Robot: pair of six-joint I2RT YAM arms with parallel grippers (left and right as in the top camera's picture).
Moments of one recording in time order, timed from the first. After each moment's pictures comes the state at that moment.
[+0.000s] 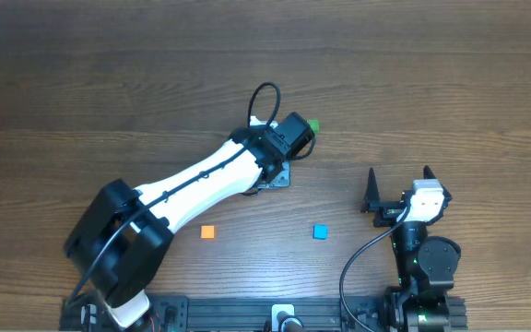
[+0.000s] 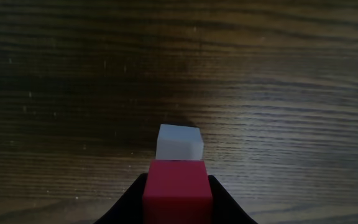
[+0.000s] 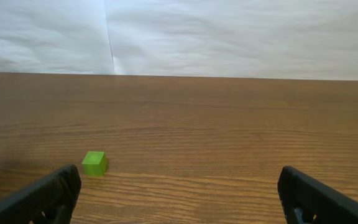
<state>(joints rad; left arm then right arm) -0.80 1.86 1.29 -0.83 -0.16 -0.81 0.00 0.01 0.01 -0.07 -0.03 -0.01</state>
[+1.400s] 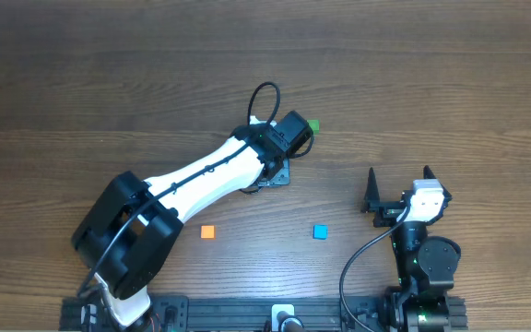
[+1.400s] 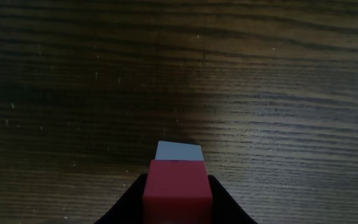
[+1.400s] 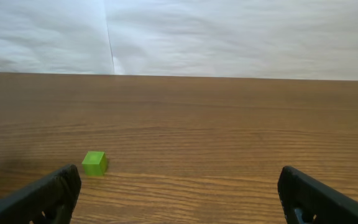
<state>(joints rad) -0.79 1.91 1.28 -0.79 -0.15 -0.81 0.00 0.01 0.01 -0.07 -0.03 -0.01</state>
